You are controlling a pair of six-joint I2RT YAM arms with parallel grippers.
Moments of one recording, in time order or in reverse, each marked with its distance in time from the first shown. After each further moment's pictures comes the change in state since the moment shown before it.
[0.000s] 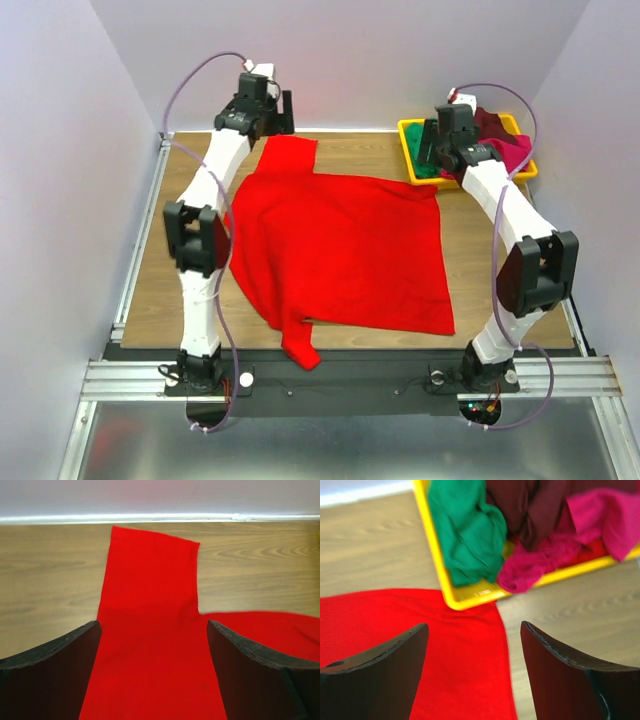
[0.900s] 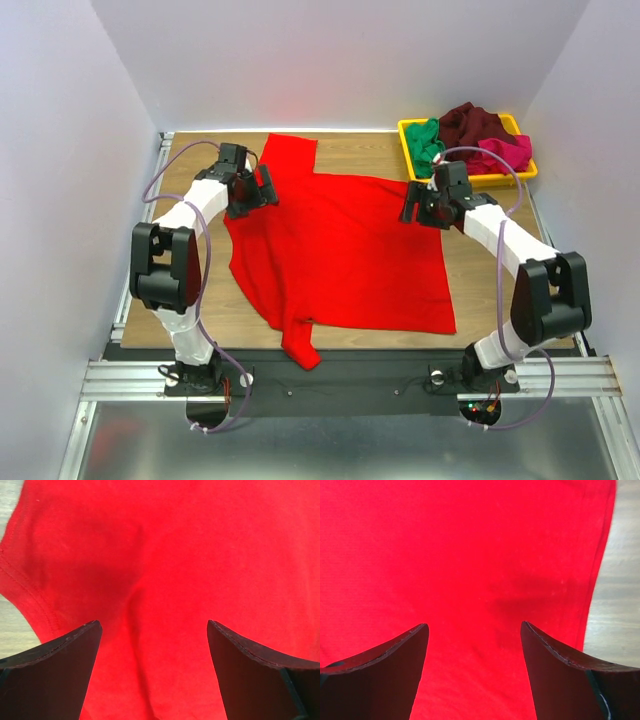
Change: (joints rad) left arm 0.074 -0.430 -0.922 0.087 0.157 -0.285; right arm 0.002 -0.212 -0.520 0.096 -0.499 0.127
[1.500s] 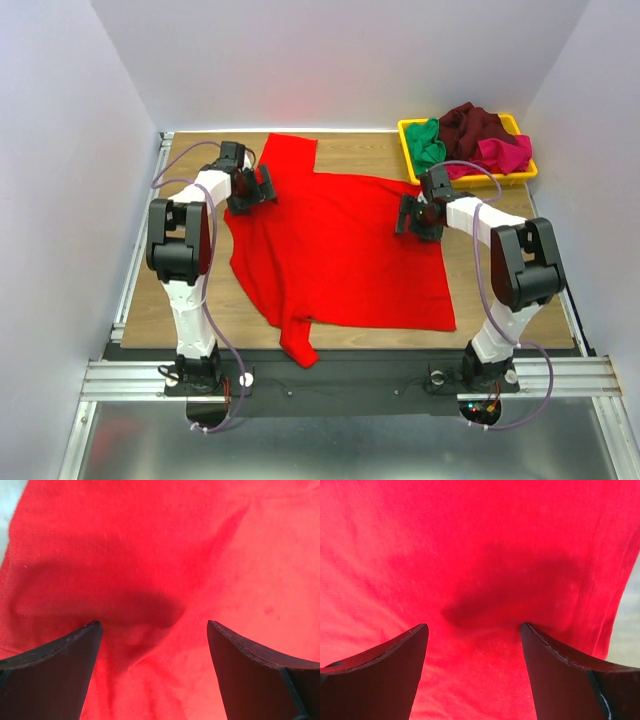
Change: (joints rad) left arm 0.064 0.254 0.142 0.047 0.080 0.047; right arm 0.000 0.239 0.014 0.008 0.033 0.060
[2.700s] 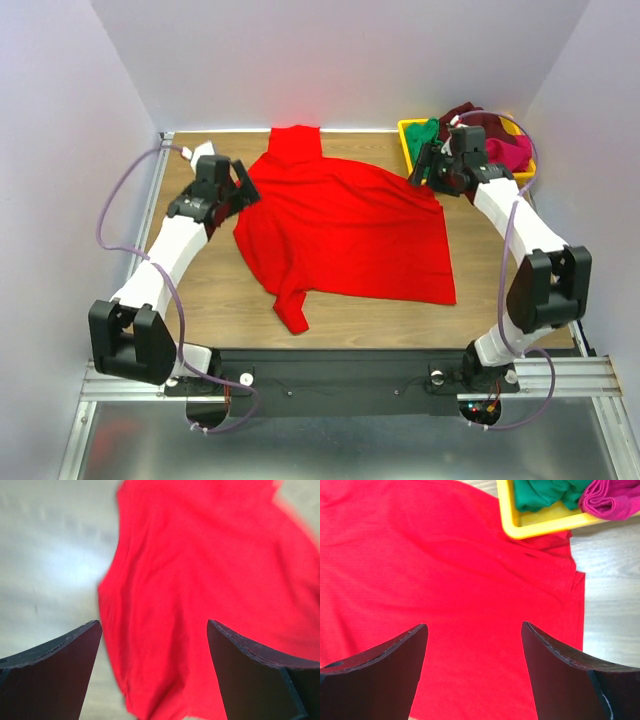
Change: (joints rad) left arm -0.085 -0.697 -0.332 -0.031 -0.368 -0.162; right arm -0.070 -0.136 0.290 -0.094 -0.041 -0.056
